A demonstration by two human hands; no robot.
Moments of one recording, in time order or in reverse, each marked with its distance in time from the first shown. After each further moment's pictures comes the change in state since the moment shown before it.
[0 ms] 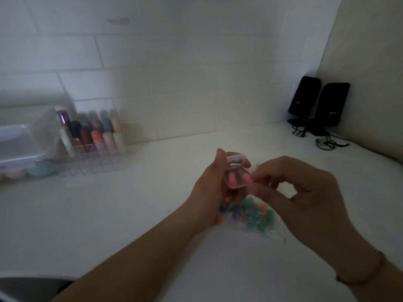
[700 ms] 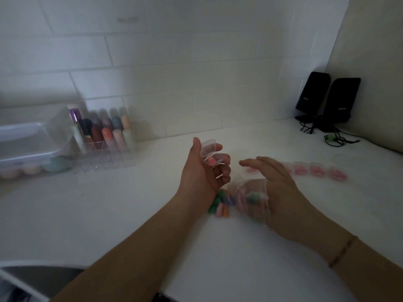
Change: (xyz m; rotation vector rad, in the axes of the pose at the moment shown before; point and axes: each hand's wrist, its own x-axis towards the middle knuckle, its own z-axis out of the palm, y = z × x) left_hand 0.015 0.008 -0.027 -0.302 0.379 -0.163; right_hand -0.008 0.034 0.026 -0.308 -0.414 0.155
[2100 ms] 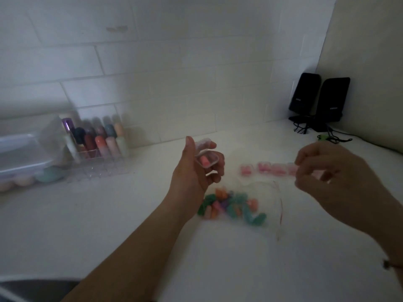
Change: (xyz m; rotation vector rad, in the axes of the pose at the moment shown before) left_hand -0.008 0.010 0.005 0.189 -0.111 0.199; right_hand -0.022 0.011 -0.074 0.039 0.259 0.213
